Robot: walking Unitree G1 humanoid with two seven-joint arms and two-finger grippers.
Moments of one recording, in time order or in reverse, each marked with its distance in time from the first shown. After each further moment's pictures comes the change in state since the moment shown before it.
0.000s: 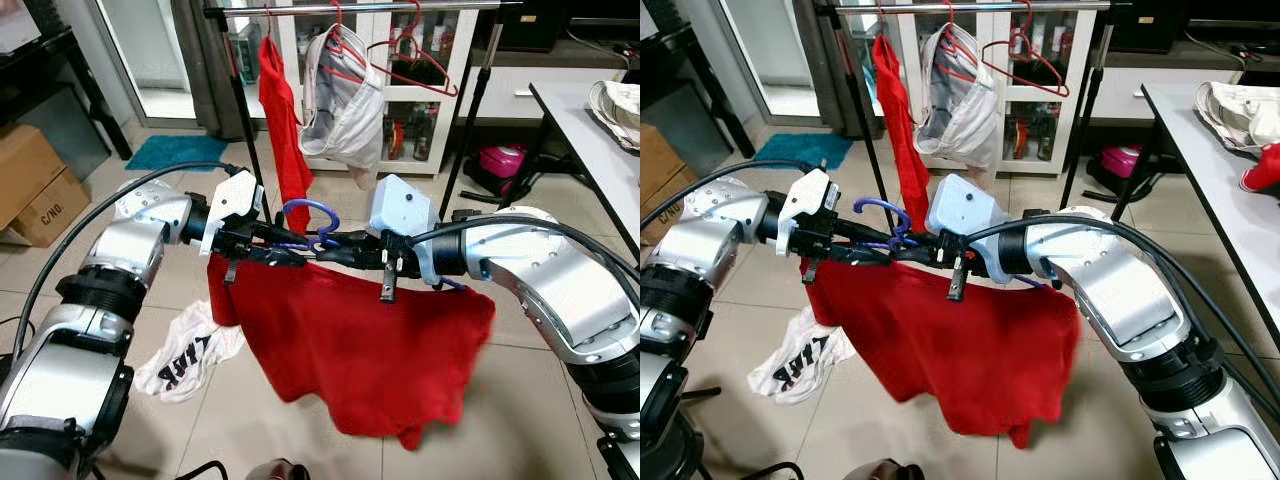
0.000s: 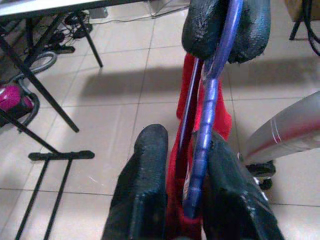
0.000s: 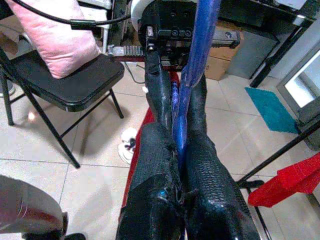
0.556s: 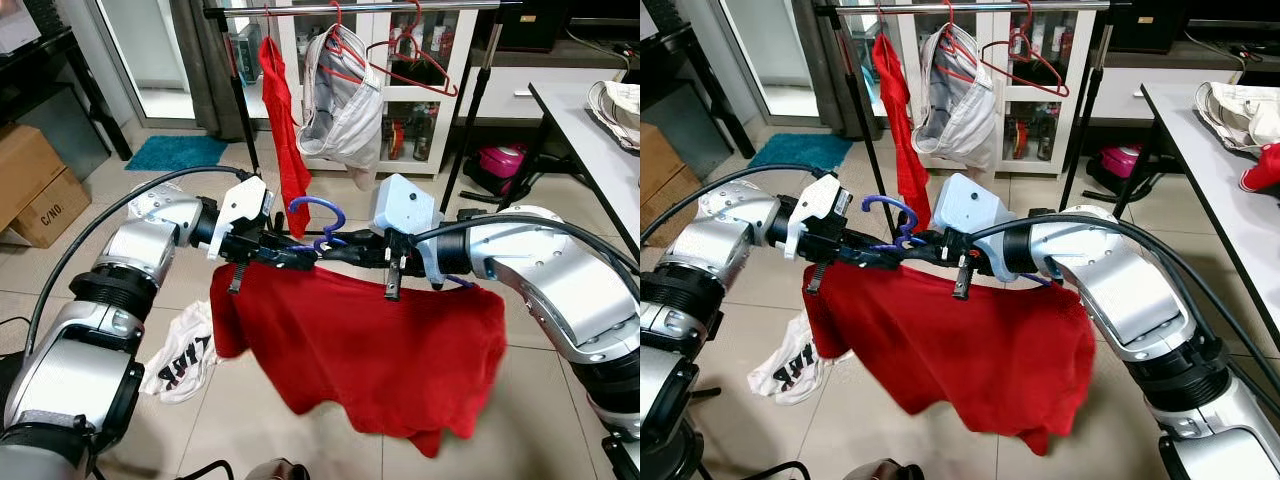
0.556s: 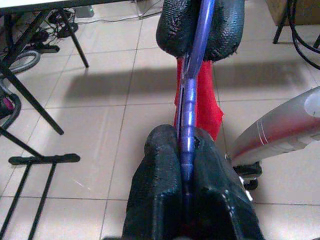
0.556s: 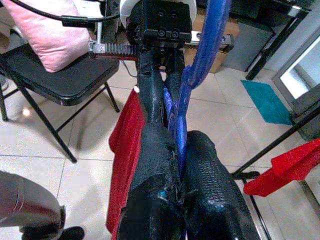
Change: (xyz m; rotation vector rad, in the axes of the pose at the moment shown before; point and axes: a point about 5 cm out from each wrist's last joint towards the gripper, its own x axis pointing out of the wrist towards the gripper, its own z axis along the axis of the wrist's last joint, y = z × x) left arm 0.010 -0.001 -0.004 -0.030 -0.008 -0.048; right arm -0.002 -0.002 -0.002 0.007 0.021 -0.016
